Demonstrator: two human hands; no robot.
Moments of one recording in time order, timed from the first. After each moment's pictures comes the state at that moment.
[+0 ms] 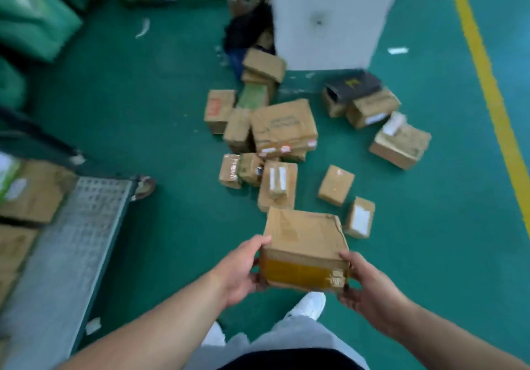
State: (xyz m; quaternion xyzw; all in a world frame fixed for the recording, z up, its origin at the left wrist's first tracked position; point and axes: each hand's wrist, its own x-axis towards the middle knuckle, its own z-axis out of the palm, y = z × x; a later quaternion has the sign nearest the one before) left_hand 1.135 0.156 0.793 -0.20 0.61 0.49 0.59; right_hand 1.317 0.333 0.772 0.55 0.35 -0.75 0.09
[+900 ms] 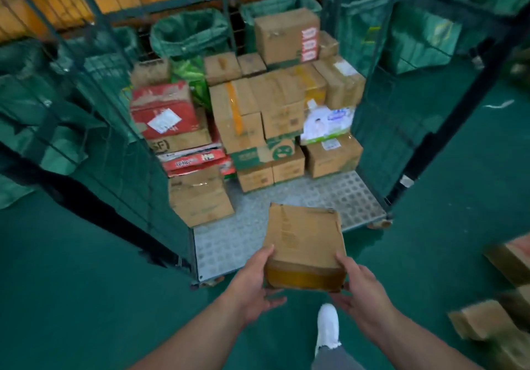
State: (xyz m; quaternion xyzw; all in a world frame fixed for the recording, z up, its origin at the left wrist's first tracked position) left_hand 1.010 -0.502 0.847 -0.49 0.41 0.76 0.12; right_hand 0.927 -0.312 0.812 0.26 0.64 -0.63 0.36
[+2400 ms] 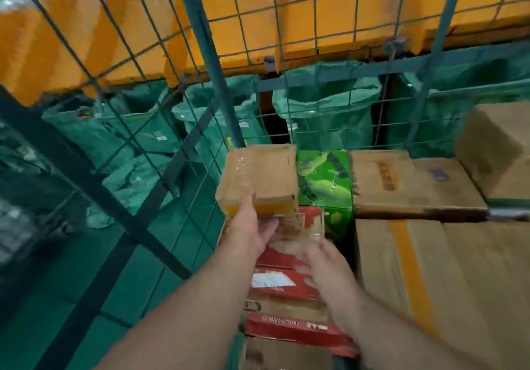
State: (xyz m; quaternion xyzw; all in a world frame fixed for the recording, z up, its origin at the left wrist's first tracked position) left_hand 0.571 -1.239 0.861 -0.50 0.26 0.76 -0.32; right_hand 0.527 -1.079 0.843 -0.09 0.69 -0.57 0.44
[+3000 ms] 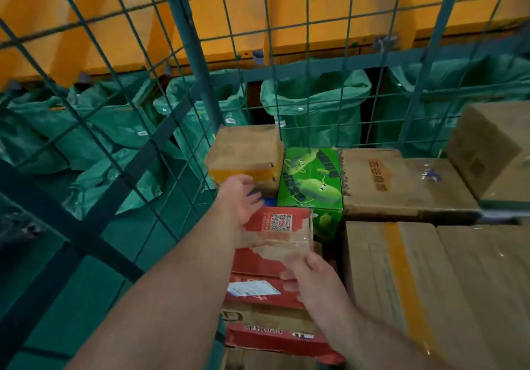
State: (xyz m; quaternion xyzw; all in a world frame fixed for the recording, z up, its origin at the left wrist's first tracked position) left_hand 0.522 -1.317 0.830 -0.46 0.37 0.77 -0.24; right_hand 0.518 -1.078 0.831 -0.12 0.71 -0.51 0.47
